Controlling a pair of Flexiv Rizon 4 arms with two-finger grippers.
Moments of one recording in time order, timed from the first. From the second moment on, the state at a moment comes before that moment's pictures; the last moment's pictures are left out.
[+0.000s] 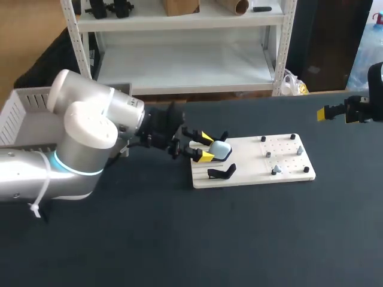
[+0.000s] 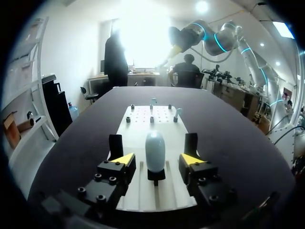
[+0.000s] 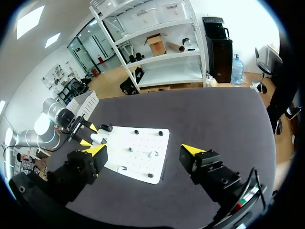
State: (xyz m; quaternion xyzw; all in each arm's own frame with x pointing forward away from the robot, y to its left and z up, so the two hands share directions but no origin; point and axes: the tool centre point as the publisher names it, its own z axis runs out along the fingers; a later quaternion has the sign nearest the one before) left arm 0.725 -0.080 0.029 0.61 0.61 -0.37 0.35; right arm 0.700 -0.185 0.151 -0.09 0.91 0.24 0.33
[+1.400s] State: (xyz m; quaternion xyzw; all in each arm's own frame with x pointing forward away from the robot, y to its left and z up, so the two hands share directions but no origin) left arm 0.728 -0.090 0.022 0.60 0.61 -0.38 0.35; right arm 0.700 -0.185 0.151 -0.09 0.91 0.24 0.33
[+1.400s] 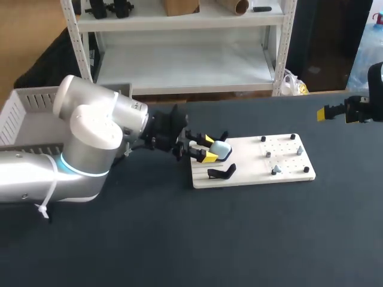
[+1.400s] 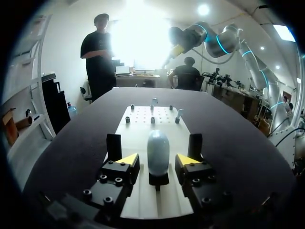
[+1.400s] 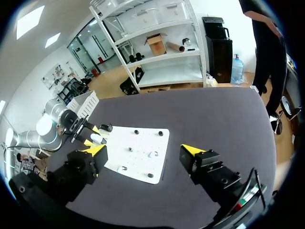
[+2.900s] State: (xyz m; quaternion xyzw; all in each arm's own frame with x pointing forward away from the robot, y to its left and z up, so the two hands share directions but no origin) left arm 0.723 -0.090 0.028 0.60 0.61 -0.39 0.35; right arm 0.700 -0.185 0.151 -0.09 0.91 0.24 0.33
